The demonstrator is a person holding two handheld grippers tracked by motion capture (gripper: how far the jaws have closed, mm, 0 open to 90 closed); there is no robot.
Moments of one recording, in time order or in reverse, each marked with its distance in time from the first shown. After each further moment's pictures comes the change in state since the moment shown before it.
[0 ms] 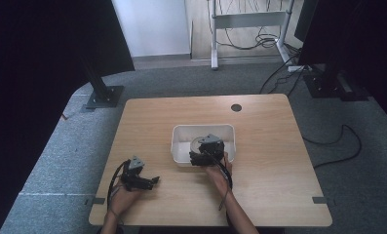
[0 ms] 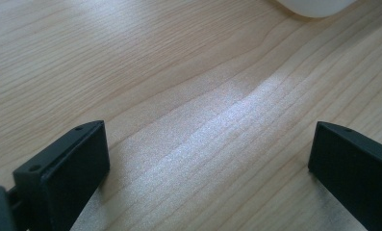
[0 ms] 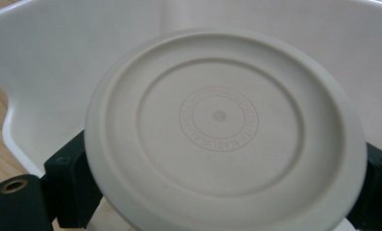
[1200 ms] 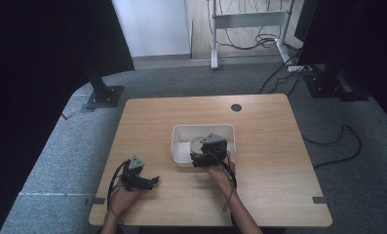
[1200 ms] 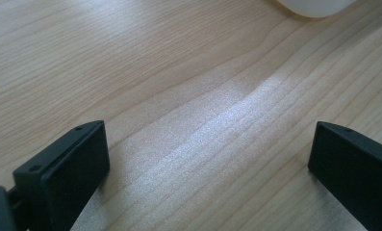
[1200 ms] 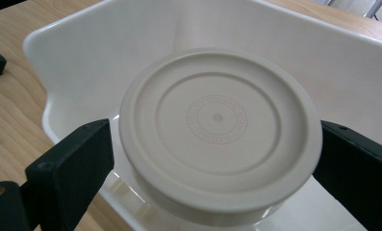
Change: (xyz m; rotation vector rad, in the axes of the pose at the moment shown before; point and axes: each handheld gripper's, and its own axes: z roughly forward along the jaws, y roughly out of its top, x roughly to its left) left arm 0.000 0.000 0.000 0.002 0.000 0.003; right arm -0.003 0.005 -0.020 -0.022 0.046 -0.051
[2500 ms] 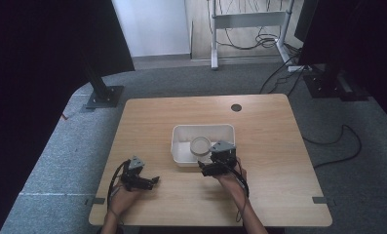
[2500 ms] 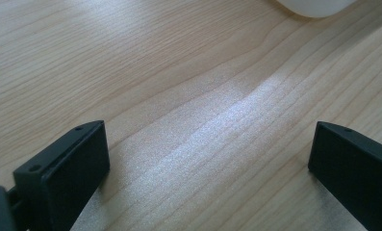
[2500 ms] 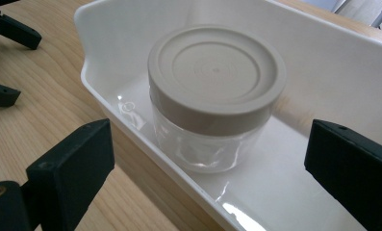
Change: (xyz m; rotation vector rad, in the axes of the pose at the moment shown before) left arm 0.000 0.000 0.000 -0.002 0.000 -0.003; right arm -0.003 -0.018 -0.042 -0.011 0.026 -0.051
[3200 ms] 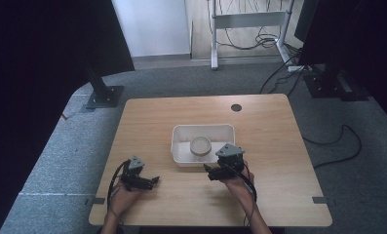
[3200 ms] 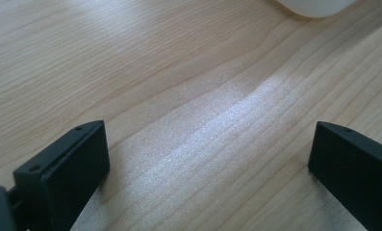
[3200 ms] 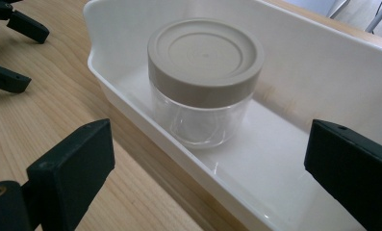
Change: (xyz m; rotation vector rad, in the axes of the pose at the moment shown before) left arm 0.000 0.000 0.000 0.000 0.000 0.000; right arm -0.005 -0.011 -0.025 -0.018 -0.003 -0.013
